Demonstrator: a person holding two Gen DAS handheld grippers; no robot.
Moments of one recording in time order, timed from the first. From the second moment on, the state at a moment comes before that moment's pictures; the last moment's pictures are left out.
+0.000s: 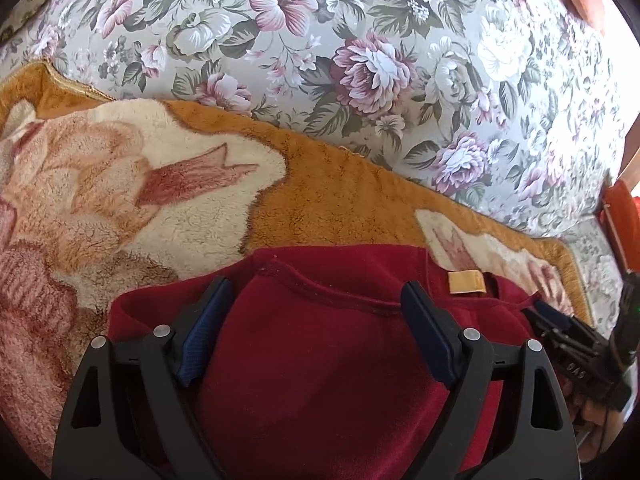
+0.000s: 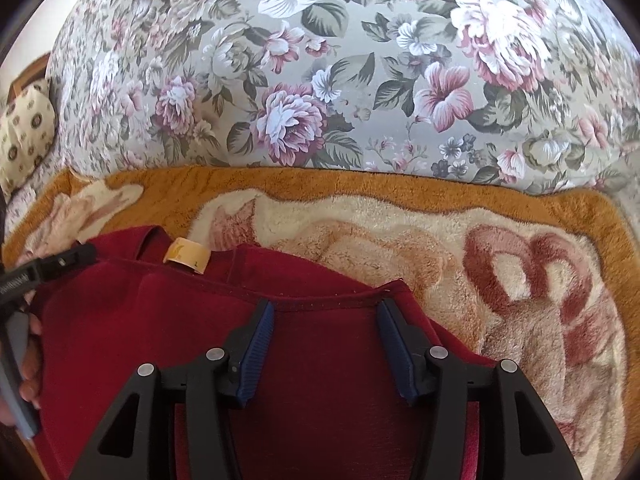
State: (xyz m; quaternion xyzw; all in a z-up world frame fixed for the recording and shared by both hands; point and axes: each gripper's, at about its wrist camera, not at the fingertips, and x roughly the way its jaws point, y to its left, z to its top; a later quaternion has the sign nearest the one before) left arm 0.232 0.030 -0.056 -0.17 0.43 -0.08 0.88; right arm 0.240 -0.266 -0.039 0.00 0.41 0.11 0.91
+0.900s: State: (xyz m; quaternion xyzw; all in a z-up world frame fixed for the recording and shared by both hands) left arm 0.202 0.010 0.017 -0.09 0.43 -0.02 0.90; right arm 0.193 -0.270 0.039 -0.02 0.34 0.08 0.94
